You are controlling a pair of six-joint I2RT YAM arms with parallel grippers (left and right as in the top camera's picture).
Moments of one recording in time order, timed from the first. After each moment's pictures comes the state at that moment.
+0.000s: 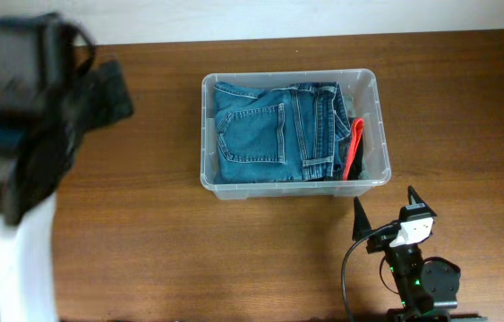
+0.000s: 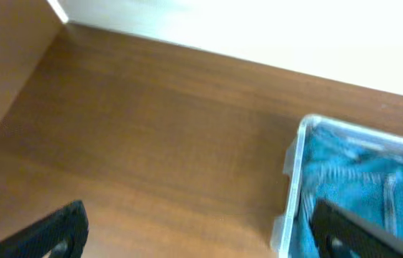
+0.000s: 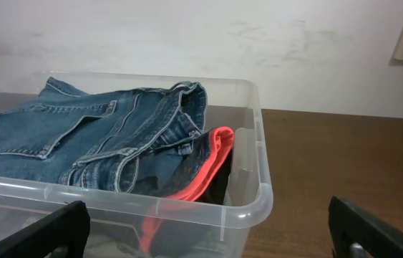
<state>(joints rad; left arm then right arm) -0.17 1.55 2.33 -1.56 -0.32 -0.32 -0.01 0.01 0.01 -0.06 -0.16 -0.02</state>
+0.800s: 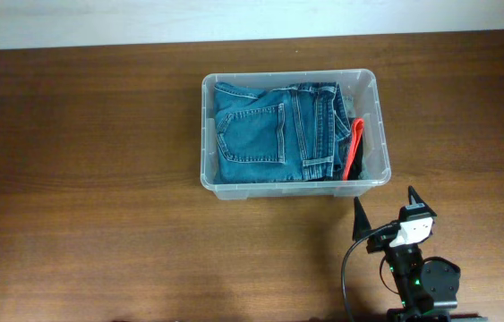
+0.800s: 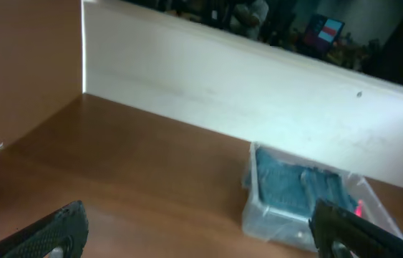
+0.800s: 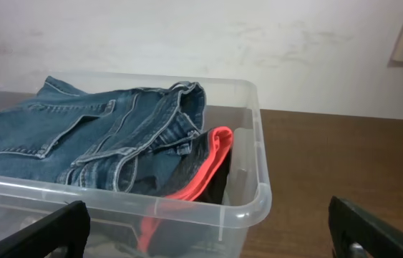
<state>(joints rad) -0.17 0.44 1.96 -1.69 -0.26 -0.32 -0.01 0.01 0.01 -0.06 -0.15 -0.02</state>
